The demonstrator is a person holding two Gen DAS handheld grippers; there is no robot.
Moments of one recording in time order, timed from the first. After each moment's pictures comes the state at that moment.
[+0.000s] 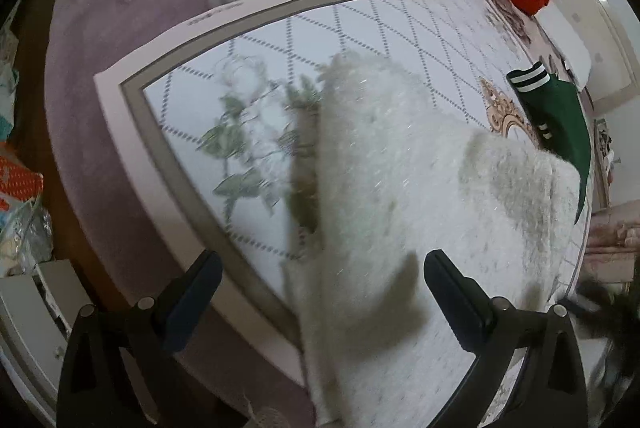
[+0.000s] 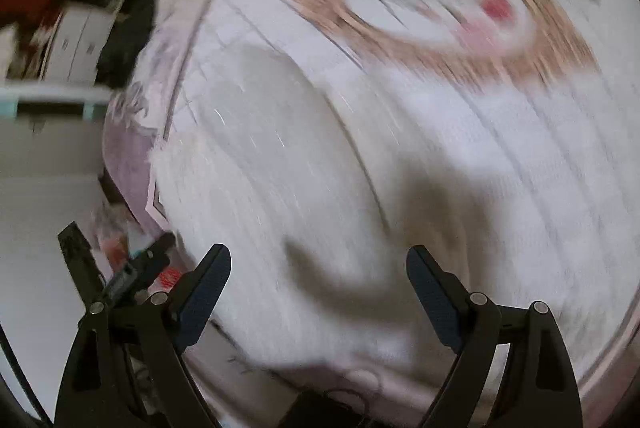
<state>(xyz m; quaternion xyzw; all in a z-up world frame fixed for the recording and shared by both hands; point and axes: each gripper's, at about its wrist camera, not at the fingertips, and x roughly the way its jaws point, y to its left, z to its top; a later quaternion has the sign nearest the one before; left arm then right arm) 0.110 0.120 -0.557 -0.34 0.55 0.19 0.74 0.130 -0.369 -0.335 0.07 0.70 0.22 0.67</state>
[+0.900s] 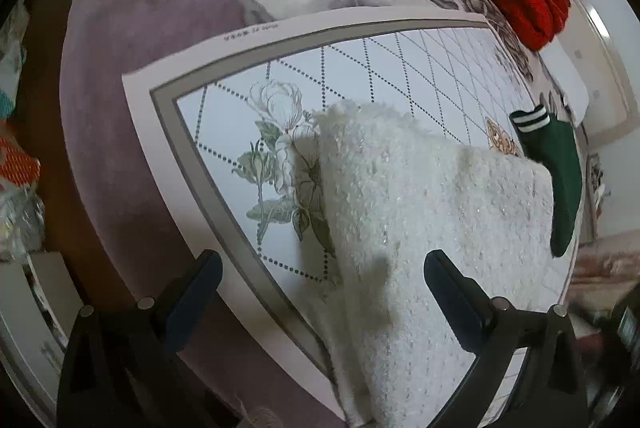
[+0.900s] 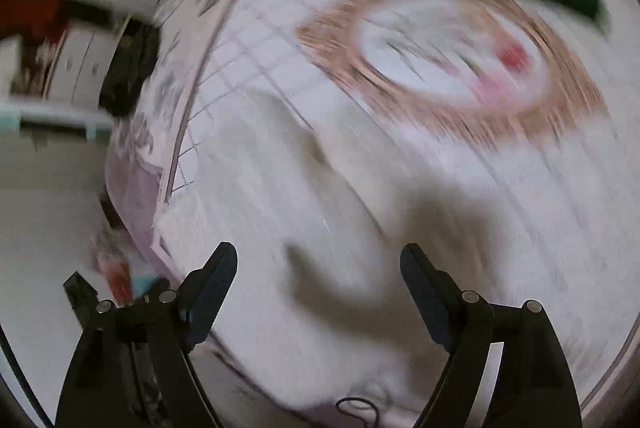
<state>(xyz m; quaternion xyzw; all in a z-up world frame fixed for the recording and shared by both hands) 0.093 0.153 -0.549 -0.36 0.51 0.21 0.75 0.145 -0.371 -0.331 0.14 0.68 0.18 0.70</state>
